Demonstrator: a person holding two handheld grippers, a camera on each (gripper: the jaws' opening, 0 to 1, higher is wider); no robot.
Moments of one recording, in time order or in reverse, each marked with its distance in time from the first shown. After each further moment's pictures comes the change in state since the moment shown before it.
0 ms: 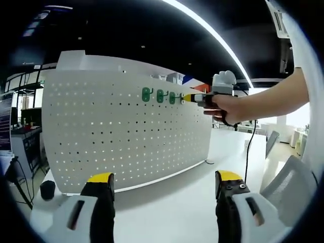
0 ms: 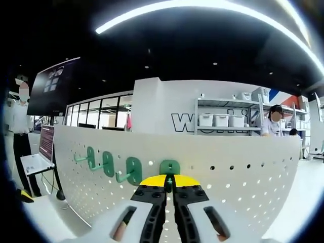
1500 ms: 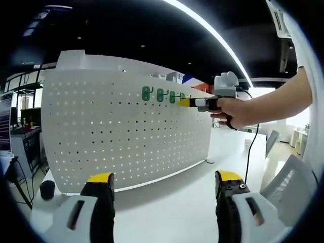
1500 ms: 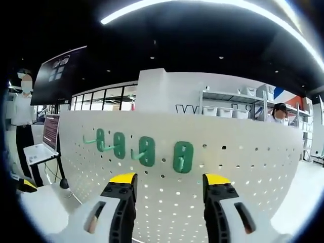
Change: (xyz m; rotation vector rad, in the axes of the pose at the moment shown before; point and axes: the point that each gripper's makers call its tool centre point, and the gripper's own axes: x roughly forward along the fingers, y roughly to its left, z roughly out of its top) left arm 0.002 0.000 -0.001 -0.001 0.004 -0.005; right arm -0.016 0.016 -0.026 -0.021 0.078 0.056
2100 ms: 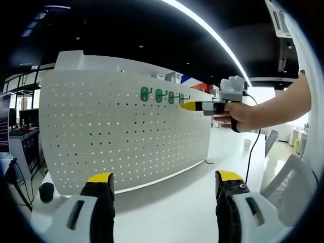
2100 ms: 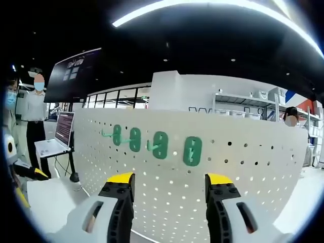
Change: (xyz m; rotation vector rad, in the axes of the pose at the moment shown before) left arm 0.005 0.000 0.003 0.009 -0.001 -0.010; right arm -0.020 0.014 -0.007 -0.031 -0.029 0.130
